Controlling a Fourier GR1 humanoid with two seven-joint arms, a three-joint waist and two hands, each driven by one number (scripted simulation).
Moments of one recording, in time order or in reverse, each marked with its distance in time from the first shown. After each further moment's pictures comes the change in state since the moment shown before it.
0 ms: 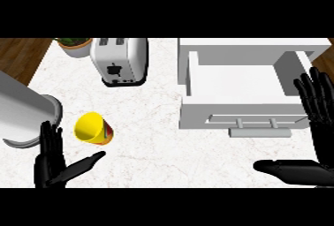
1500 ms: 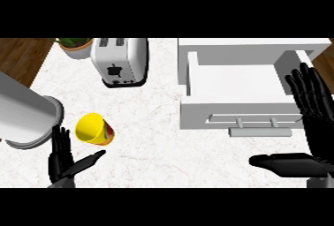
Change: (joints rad) left arm -0.417 0.141 0.208 1.022 0.100 -0.239 -0.606; right arm -0.044 0.016 -0.004 0.047 0.010 0.034 -0.004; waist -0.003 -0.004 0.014
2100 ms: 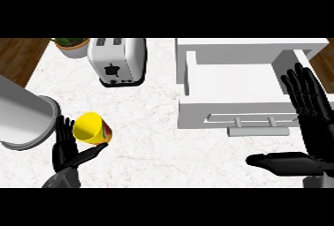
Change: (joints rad) left arm -0.096 0.010 0.017 0.084 0.014 -0.086 -0.021; right arm -0.006 0.006 0.010 0.017 0.008 0.005 -0.009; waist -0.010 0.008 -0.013
